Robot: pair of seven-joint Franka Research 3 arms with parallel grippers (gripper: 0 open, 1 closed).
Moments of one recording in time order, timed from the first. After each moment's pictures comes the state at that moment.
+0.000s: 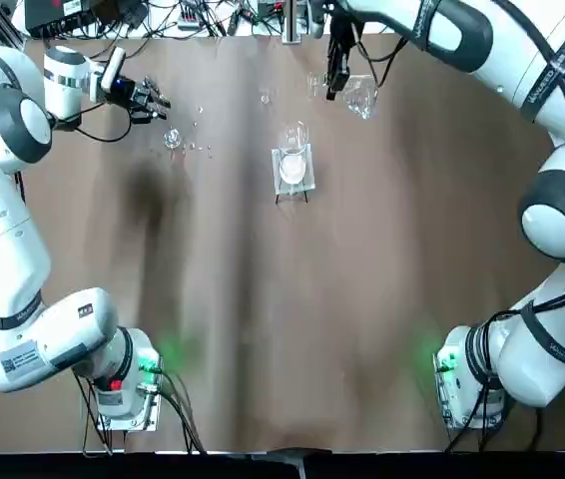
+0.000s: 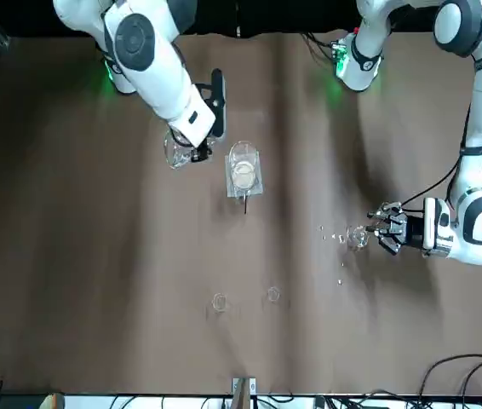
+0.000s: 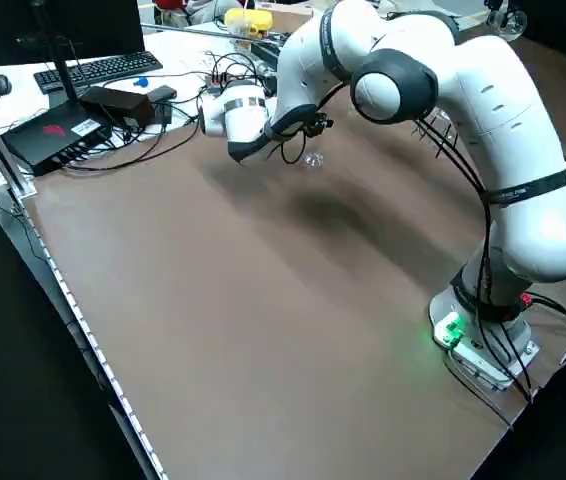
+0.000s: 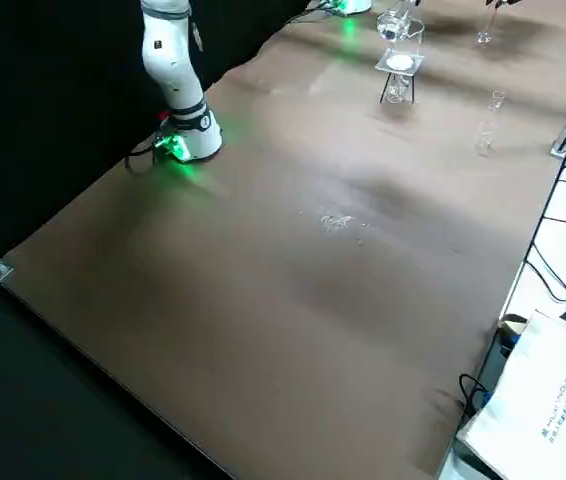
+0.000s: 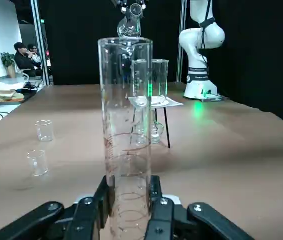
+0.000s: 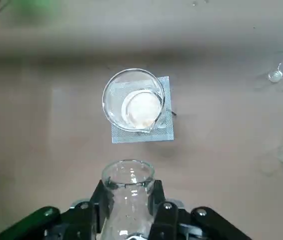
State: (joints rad) left arm 0.37 0.82 -0.15 -1.52 -0.97 1.41 2.41; right arm 0.74 0.27 -0.12 -1.46 0.29 1.71 -1.01
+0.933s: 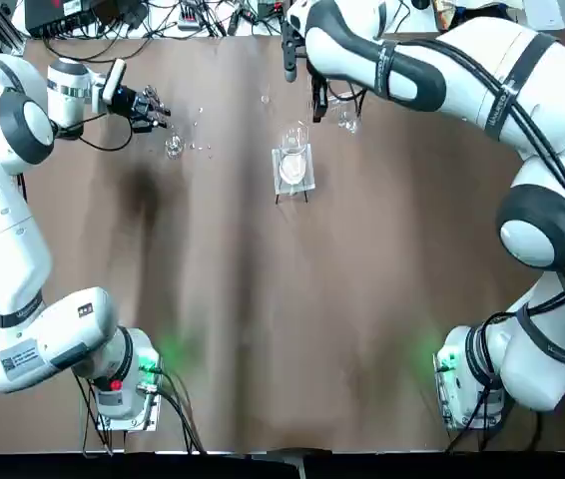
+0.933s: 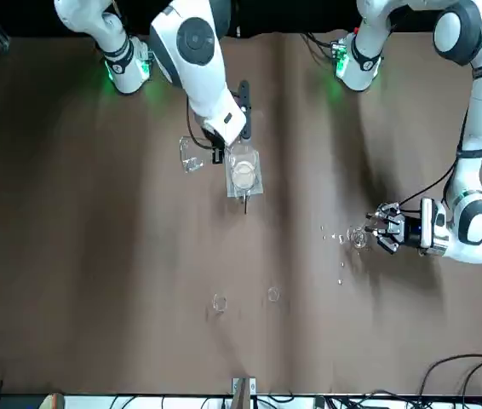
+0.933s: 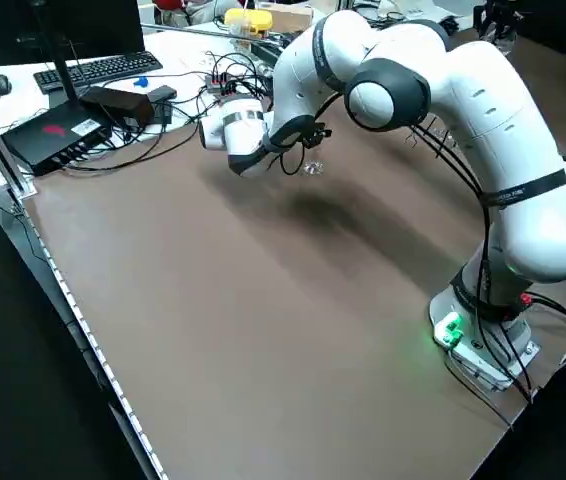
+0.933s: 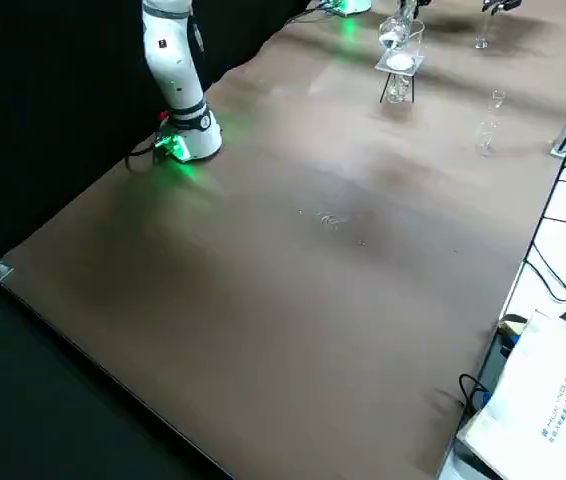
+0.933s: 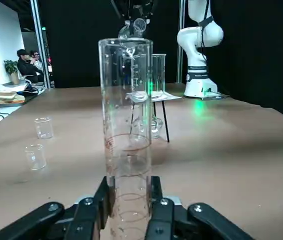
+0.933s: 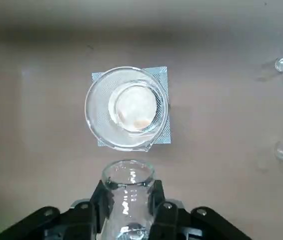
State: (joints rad) left arm 0.39 0.86 -0.14 -1.52 -0.97 1.41 2.48; right arm 0.86 0.36 -0.12 -1.46 0.11 1.79 -0.90
